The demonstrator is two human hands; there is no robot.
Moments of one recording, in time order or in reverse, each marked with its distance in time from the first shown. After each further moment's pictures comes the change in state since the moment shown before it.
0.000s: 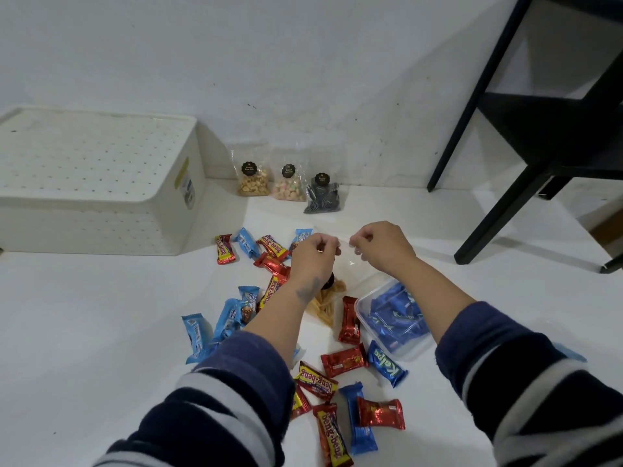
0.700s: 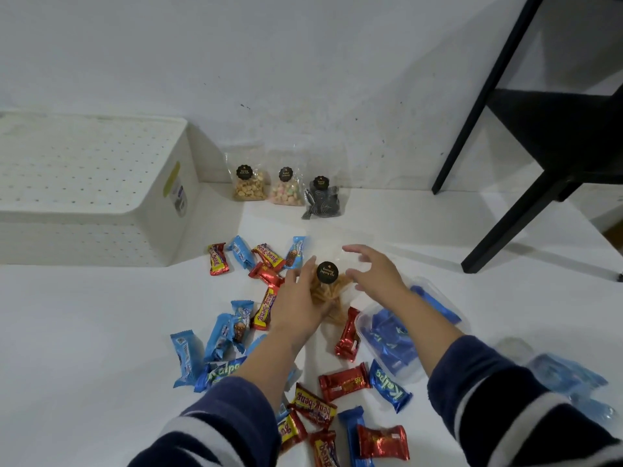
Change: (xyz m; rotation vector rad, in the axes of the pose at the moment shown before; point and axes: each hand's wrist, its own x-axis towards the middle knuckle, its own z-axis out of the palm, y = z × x) left_hand 0.002 -0.071 -0.002 0.618 -0.056 0.097; right_hand 0.008 0.029 0.032 0.324 -0.051 0.006
